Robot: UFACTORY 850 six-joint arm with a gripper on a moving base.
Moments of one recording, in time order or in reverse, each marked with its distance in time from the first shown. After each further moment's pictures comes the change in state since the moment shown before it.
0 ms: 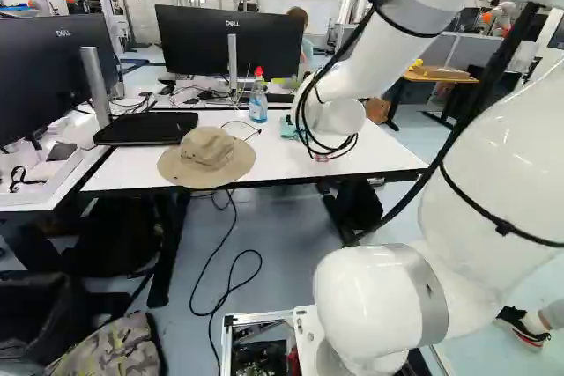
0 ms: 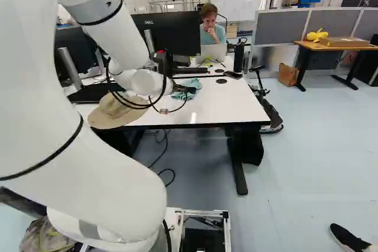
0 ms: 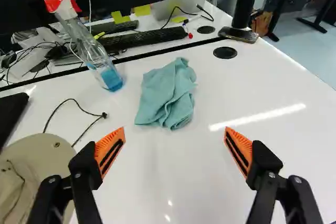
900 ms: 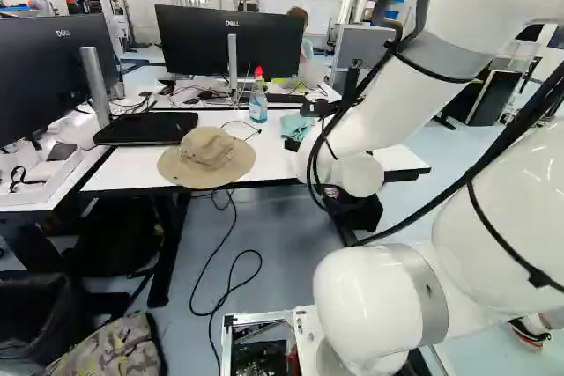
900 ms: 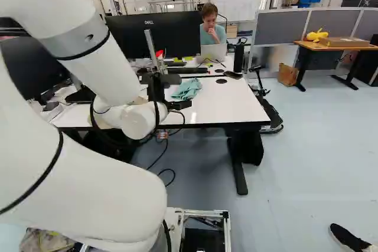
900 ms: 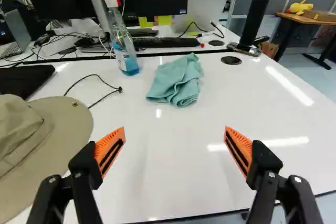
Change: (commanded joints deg) arm 0.3 7.6 16.3 -7.9 16.1 0.0
